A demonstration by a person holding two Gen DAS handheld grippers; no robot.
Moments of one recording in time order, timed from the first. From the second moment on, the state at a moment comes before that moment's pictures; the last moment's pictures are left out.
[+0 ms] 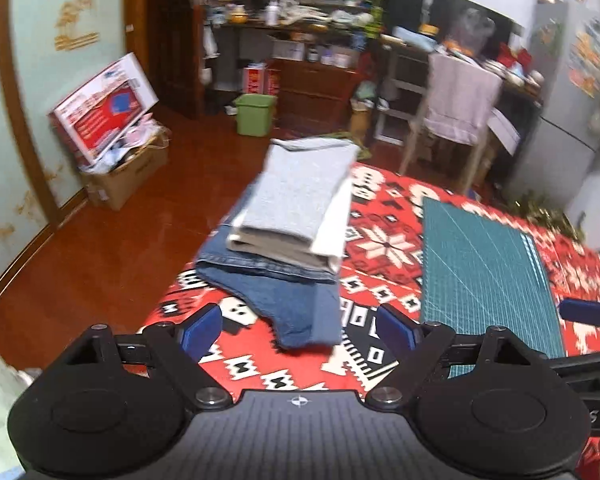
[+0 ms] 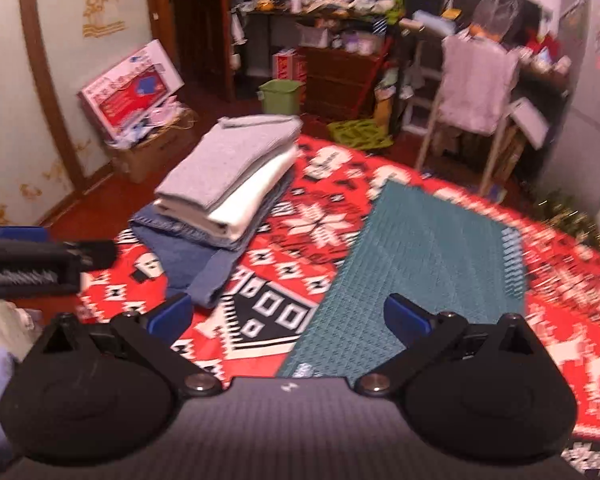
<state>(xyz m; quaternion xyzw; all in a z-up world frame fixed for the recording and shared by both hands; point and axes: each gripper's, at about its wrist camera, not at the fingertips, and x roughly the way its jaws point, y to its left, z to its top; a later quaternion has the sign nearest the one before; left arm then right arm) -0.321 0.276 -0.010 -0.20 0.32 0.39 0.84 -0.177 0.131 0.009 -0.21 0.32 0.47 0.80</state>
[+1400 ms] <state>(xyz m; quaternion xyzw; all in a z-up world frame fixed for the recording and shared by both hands) -0.333 0.254 0.019 -0.16 0.37 0.46 0.79 -0.198 0.122 0.045 -0.19 0.37 0.44 0.80</state>
